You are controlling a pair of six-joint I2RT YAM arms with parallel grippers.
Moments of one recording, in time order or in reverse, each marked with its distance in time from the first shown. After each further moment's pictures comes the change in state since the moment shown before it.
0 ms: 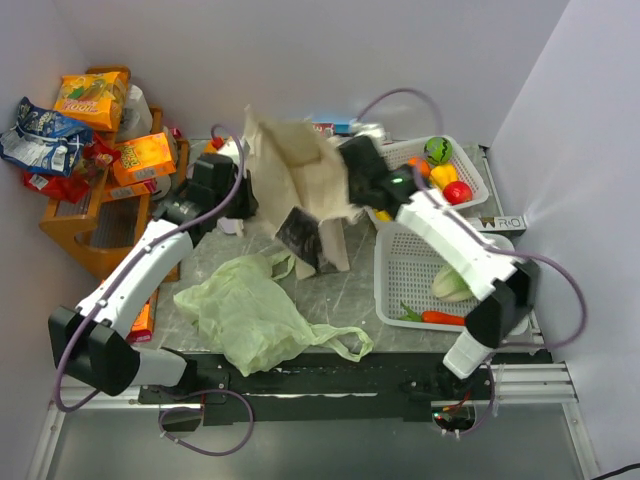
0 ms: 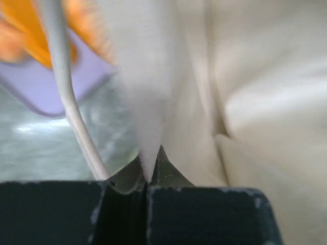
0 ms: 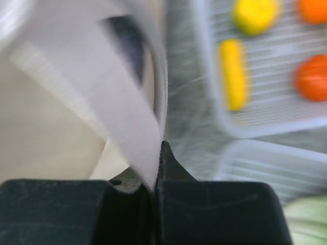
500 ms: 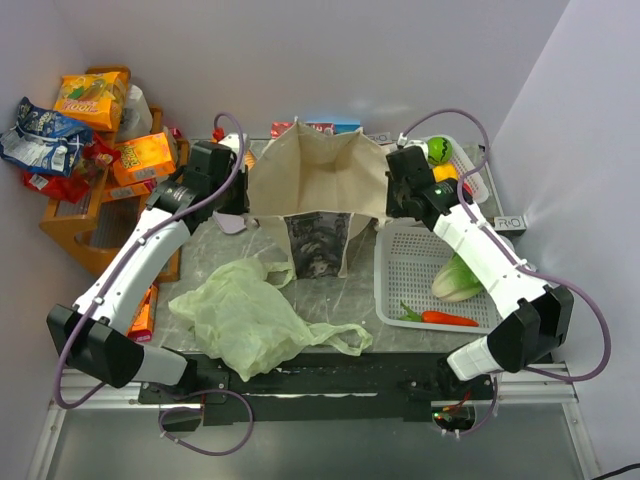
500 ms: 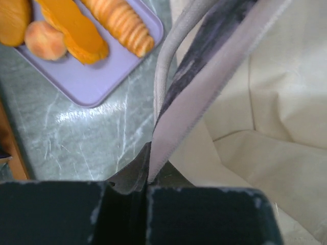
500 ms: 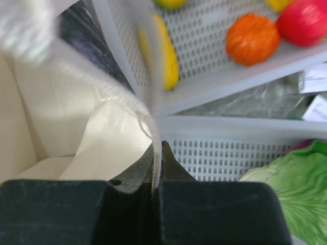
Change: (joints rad) left arm 0.004 0.042 0.226 -0.256 -0.093 0.121; right arm -0.253 -0.239 -0.263 0.014 -0.109 -0.035
